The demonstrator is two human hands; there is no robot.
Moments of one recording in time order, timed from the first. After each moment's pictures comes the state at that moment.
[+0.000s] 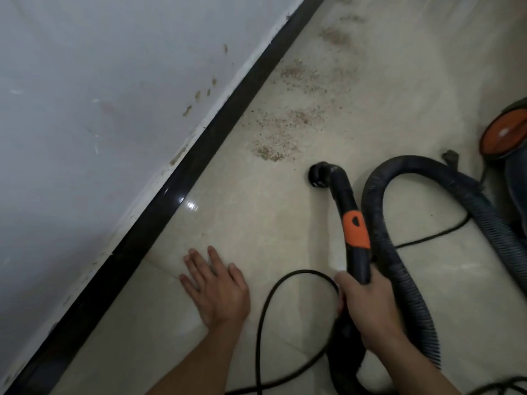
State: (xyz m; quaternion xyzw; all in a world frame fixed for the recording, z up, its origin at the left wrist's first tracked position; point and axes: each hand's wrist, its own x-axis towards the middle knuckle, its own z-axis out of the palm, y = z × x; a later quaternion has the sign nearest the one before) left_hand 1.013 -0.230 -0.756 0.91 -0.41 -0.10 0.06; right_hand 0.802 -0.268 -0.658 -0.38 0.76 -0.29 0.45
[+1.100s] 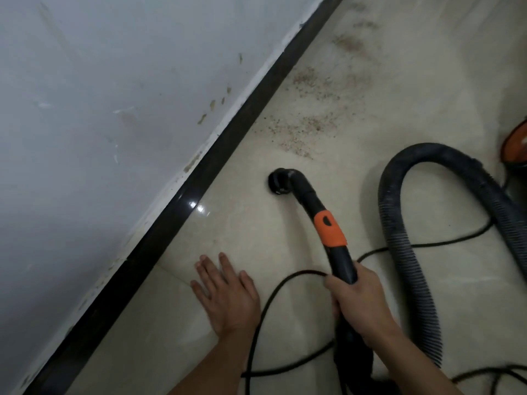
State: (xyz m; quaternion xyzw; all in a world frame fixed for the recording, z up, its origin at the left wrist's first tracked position) left_hand 1.012 -0.231 -0.756 0.90 -0.42 -0.09 0.07; right_hand 0.822 -0.285 -0.664 -0.43 0.70 -0.23 0.51
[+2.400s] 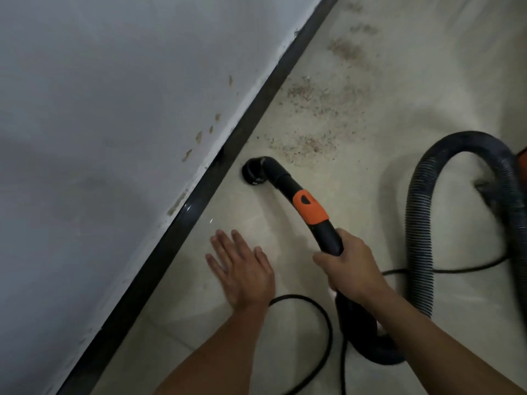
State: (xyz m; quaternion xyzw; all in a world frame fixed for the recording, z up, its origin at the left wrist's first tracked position) left_hand 1.014 -0.363 -0.759 0.88 -0.45 -0.11 0.06; right_hand 0.855 -0.412 -0.641 -0.55 0.68 -0.14 0.47
